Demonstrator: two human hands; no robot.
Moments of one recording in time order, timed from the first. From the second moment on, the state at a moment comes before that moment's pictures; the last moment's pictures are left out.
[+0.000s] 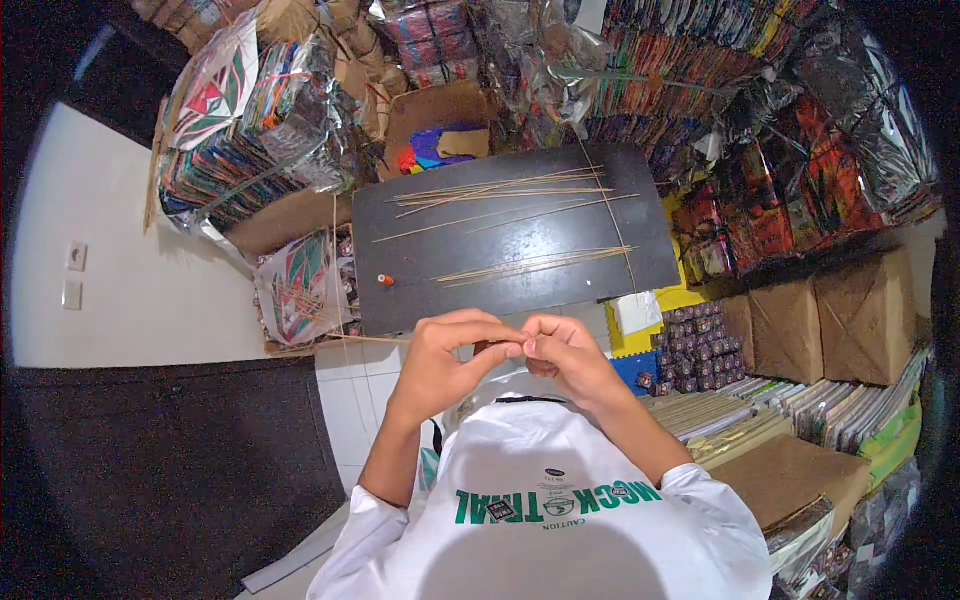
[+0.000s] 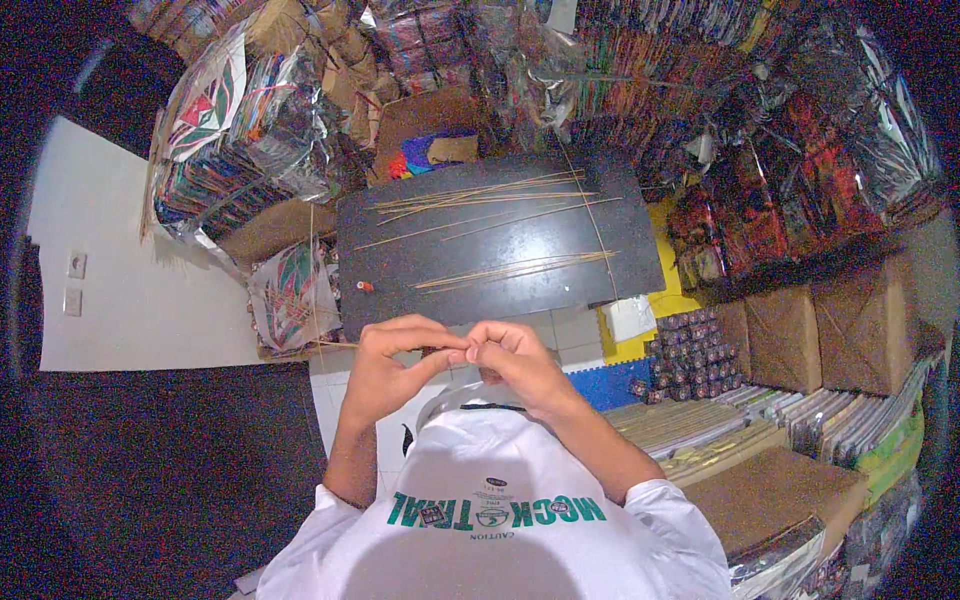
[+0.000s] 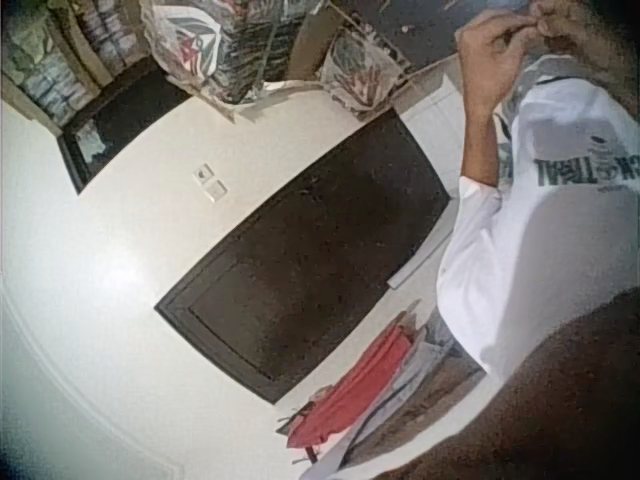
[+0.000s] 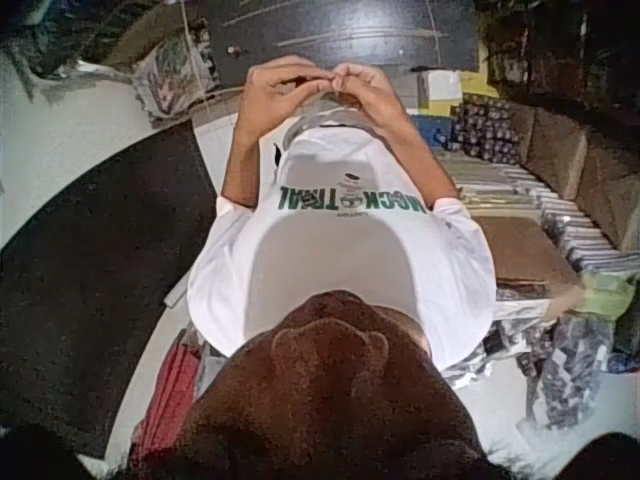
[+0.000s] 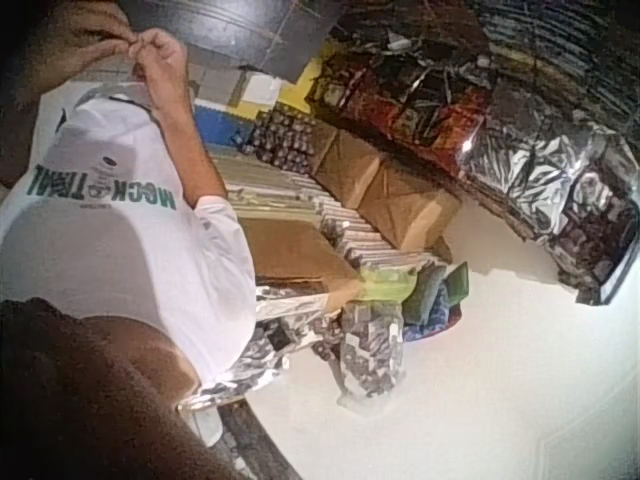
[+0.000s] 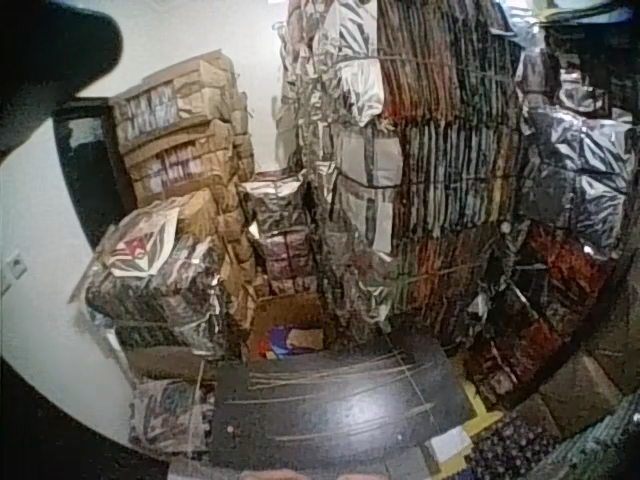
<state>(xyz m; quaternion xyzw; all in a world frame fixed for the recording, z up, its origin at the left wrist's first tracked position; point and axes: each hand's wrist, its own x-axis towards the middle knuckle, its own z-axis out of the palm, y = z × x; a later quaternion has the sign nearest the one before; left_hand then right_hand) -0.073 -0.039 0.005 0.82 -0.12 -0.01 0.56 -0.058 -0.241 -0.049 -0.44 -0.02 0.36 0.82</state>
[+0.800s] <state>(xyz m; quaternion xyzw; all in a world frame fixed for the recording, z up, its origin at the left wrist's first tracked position) -0.064 -0.026 0.011 0.79 -0.06 -0.05 0.60 -0.049 -0.235 -0.047 -0.45 0.01 0.33 0.83</state>
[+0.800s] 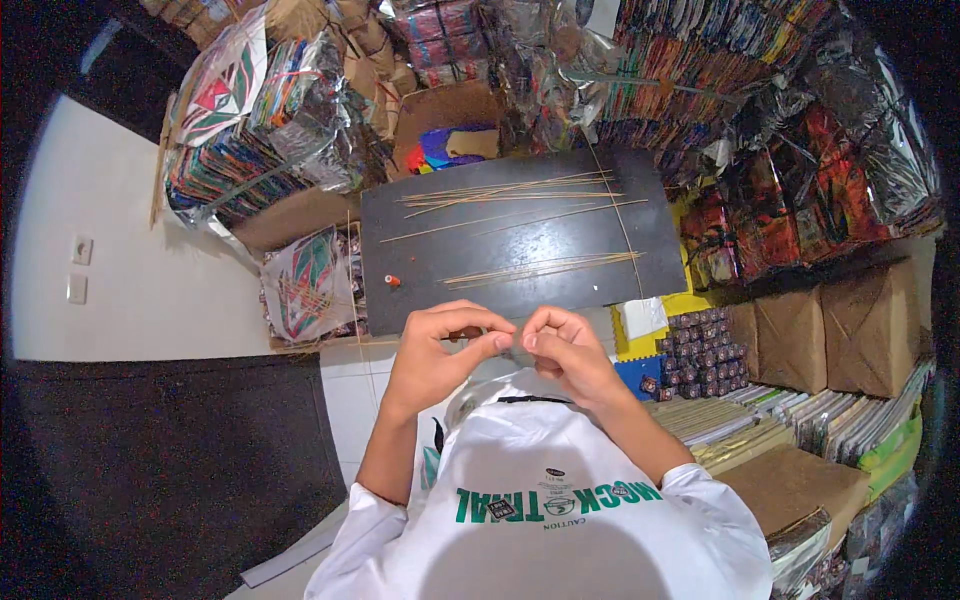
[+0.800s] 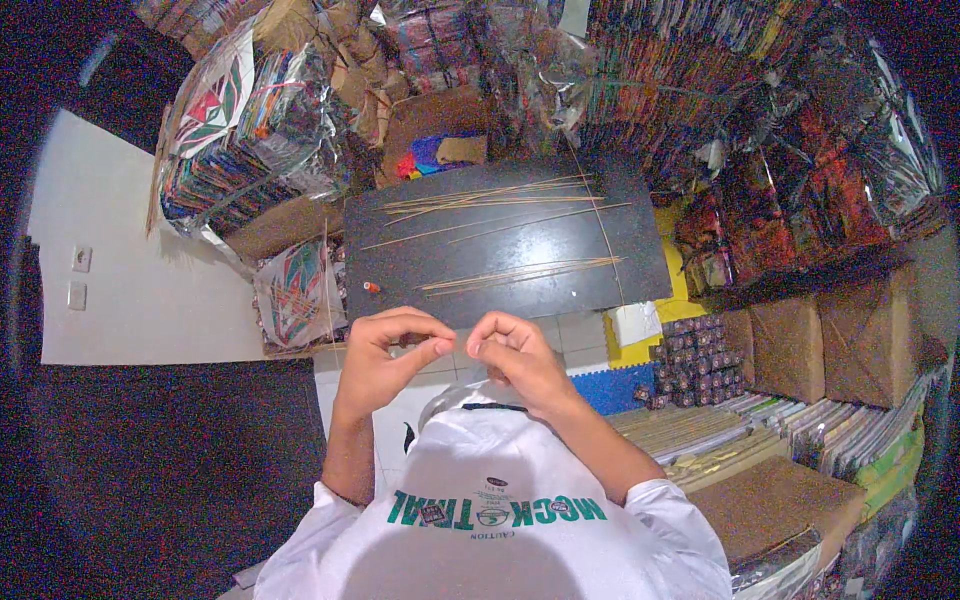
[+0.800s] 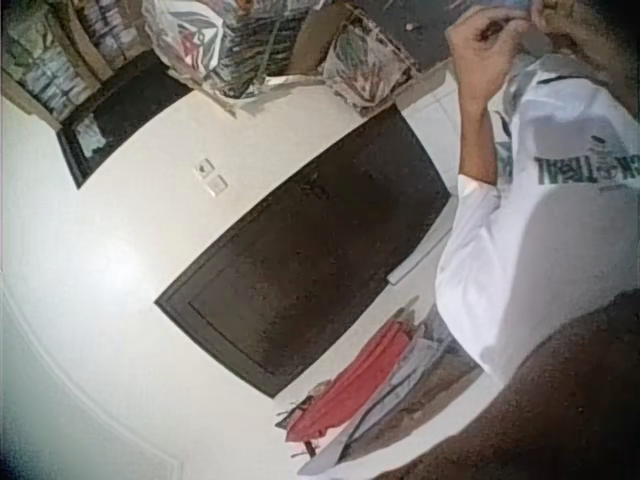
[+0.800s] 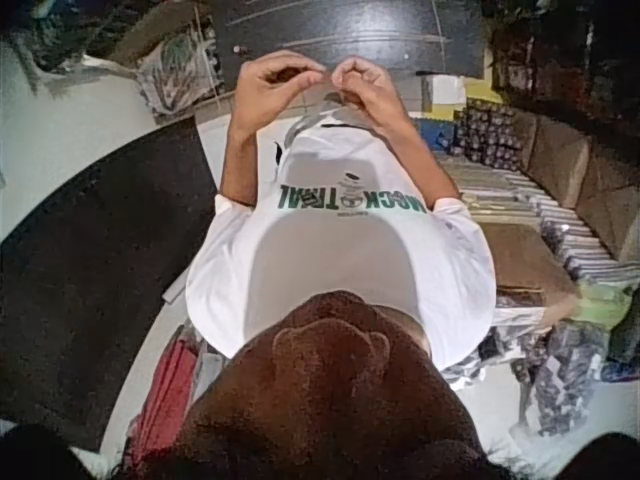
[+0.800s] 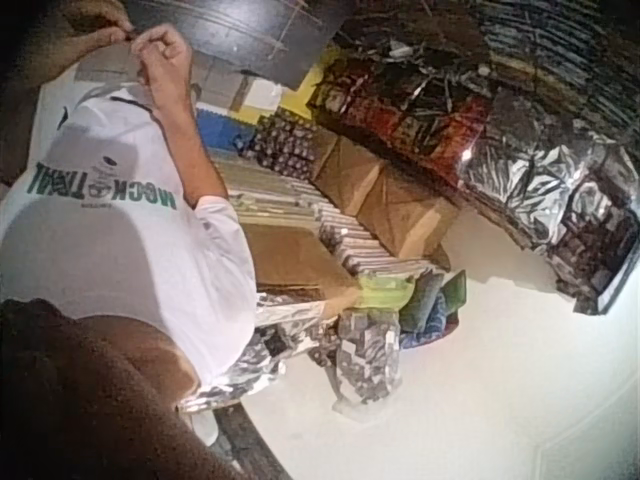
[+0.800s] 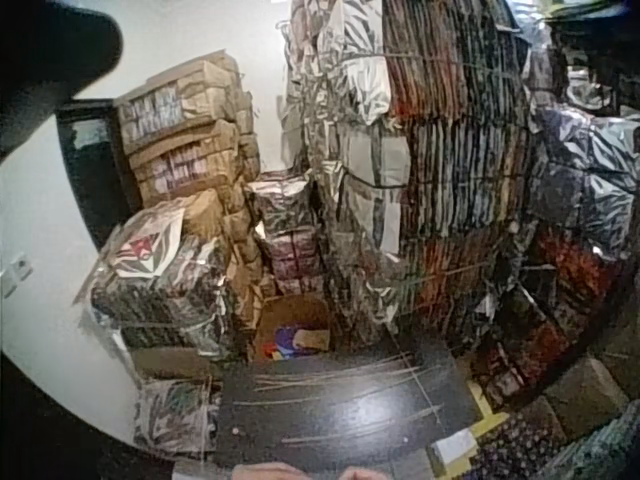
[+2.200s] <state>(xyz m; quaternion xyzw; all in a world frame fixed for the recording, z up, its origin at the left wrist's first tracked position) -0.022 -0.028 0.038 0.87 -0.31 0.06 0.38 -0.030 -0.241 -0.026 -0.63 -0.15 0.04 0.76</state>
